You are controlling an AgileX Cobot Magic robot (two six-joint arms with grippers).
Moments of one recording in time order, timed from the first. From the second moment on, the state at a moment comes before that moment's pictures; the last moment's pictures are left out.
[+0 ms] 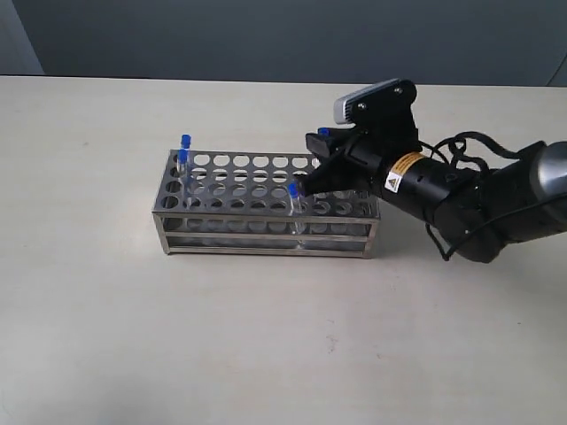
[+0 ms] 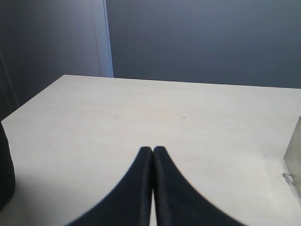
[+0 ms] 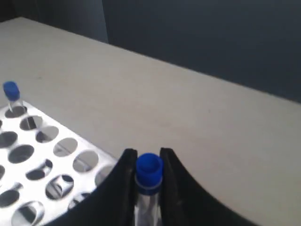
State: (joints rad) left arm 0.08 0.00 0.00 0.34 0.24 -0.35; right arm 0.48 1.87 -0.73 -0.16 -0.79 0.11
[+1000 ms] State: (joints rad) left arm 0.08 0.00 0.00 0.34 0.24 -0.35; right arm 0.76 2.04 -1.22 -0.50 -0.54 0.36
